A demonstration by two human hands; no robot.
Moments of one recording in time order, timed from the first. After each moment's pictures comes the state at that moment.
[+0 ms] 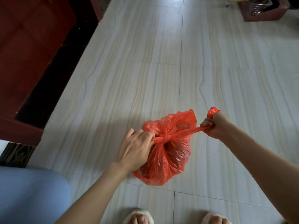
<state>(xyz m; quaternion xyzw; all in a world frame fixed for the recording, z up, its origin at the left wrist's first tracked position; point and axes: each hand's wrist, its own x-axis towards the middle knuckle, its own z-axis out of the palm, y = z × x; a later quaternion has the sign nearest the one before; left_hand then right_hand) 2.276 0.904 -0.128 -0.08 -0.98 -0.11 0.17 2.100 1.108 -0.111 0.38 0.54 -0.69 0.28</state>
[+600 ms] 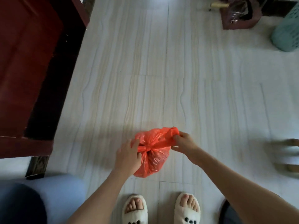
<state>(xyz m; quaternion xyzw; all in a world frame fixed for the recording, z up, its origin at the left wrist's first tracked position) 2.253 0.914 -0.029 0.17 -0.94 -0.22 -0.20 2.139 1.083 0.016 0.16 0.74 -0.50 0.42</state>
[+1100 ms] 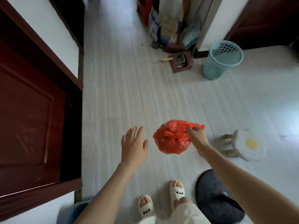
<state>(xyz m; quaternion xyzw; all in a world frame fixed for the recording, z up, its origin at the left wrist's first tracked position) 2.140 0.933 0.416 0.09 -0.97 -0.19 -0.14 2.075 1.143 0.427 0.25 0.81 -0.50 0.20</state>
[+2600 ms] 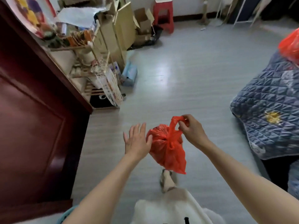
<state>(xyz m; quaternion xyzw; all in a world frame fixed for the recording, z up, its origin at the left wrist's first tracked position) 1.505 1.987 0.549 -0.58 -0.79 -0.06 -0.18 1.689 2.061 0.572 0.62 0.65 -0.37 -0.23</state>
